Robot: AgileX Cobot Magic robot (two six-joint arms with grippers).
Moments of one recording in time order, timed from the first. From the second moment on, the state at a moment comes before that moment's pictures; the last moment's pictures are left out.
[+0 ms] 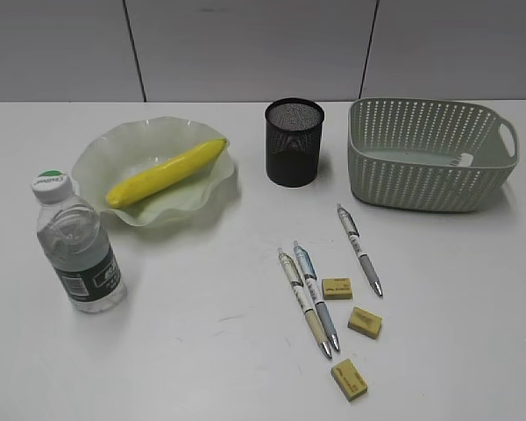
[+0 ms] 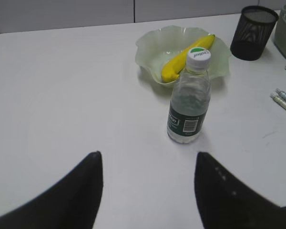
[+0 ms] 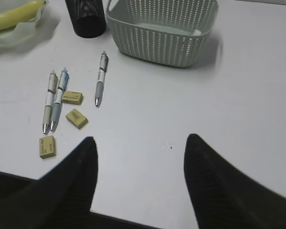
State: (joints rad) left arm -0.29 0.00 -0.54 0.07 1.07 -0.12; right arm 0.16 0.11 -0.54 0.12 0.99 -0.11
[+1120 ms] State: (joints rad) left arm -0.19 -0.01 -0.54 0.07 1.06 -0.11; right arm 0.48 2.15 -1.41 -0.01 0.70 0.16
